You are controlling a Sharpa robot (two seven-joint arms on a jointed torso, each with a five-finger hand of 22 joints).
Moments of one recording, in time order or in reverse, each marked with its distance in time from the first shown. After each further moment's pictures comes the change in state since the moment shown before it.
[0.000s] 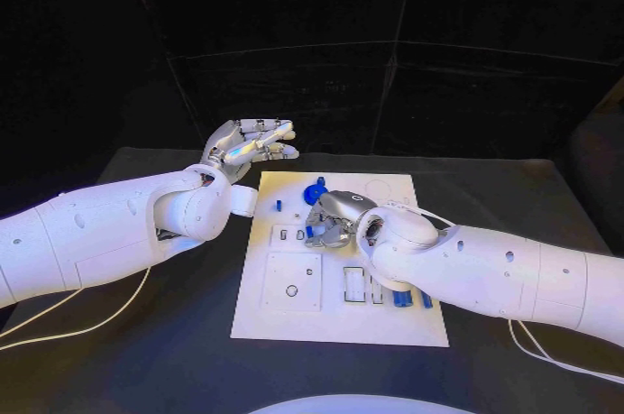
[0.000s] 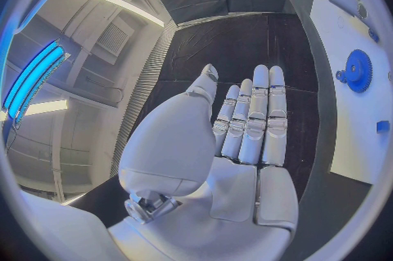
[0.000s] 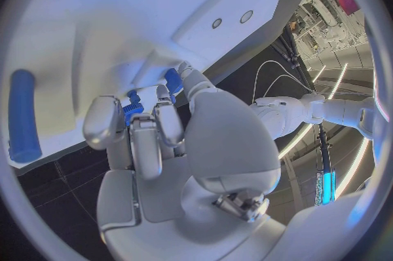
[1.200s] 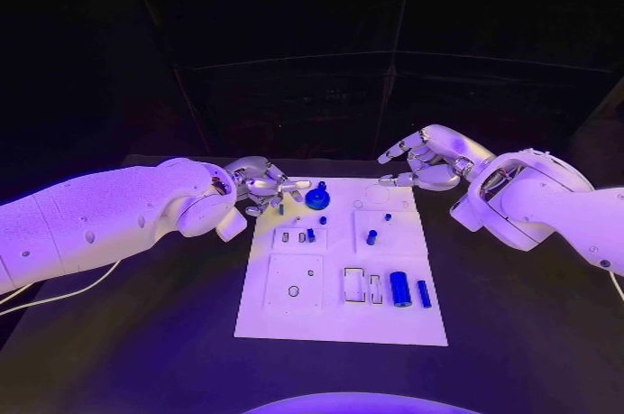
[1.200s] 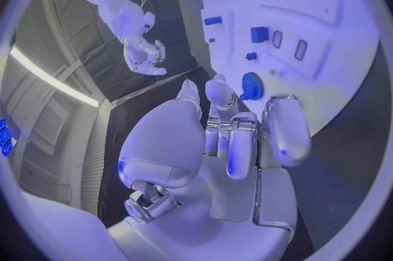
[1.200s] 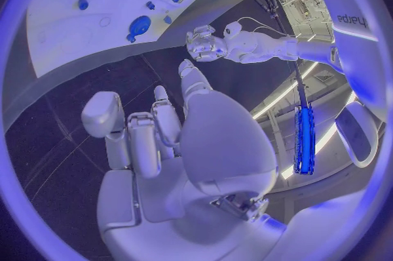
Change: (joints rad) left arm 0.035 0.006 0.001 -0.009 -0.659 0.206 -0.742; left_hand -0.216 0.067 -0.173 0.162 0.000 0.144 -0.148 0.232 0.191 0.303 -0.172 0.771 0.705 0.293 -0.172 1.386 1.065 -0.098 0.415 -0.189 1.089 1.077; right arm 0.150 -0.422 0.049 0.157 0.382 -0.045 0.389; right_hand 0.077 0.043 -0.149 0.042 0.108 -0.022 -0.002 0.047 0.012 -0.021 0.007 -0.007 -0.004 0.000 0.014 -0.035 0.000 0.000 -0.048 0.005 -0.047 -0.083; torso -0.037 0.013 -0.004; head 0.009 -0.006
